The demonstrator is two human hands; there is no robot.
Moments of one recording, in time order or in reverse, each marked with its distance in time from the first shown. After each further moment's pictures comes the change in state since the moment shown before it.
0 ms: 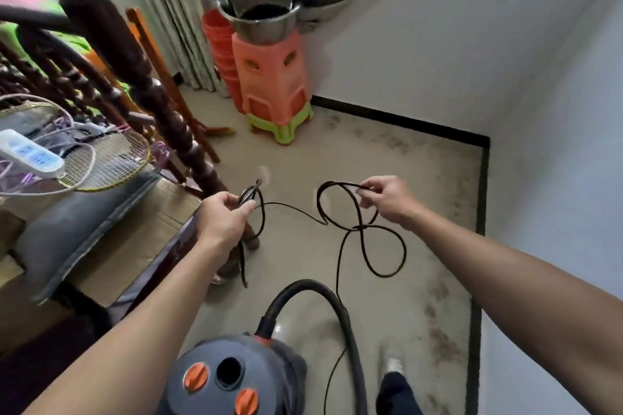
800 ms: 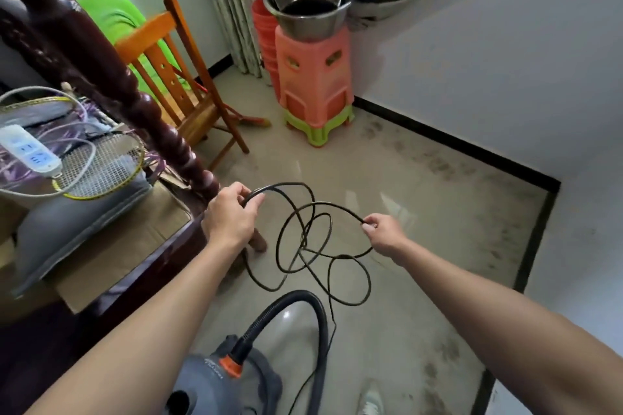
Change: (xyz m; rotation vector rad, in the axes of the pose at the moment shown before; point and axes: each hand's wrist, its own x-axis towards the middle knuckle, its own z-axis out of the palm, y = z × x) left_hand 0.072 0.084 0.095 0.405 0.264 -0.001; right_hand 0.167 0.063 -0.016 -0.161 -0.262 0.147
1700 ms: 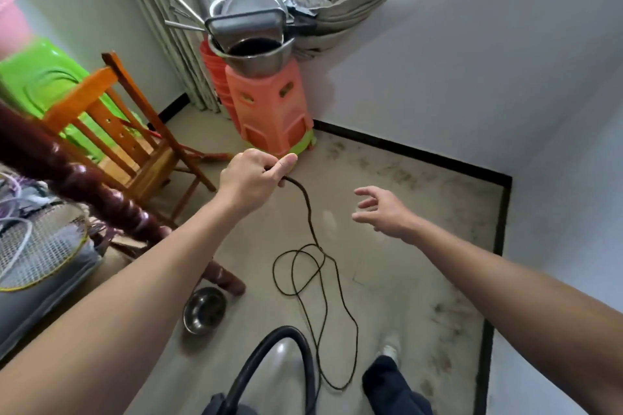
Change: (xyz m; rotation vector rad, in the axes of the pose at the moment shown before) left_hand 0.069 0.165 0.014 -0.027 -0.306 0.472; right_hand 0.008 -0.033 -0.135 0.186 0.046 -0.135
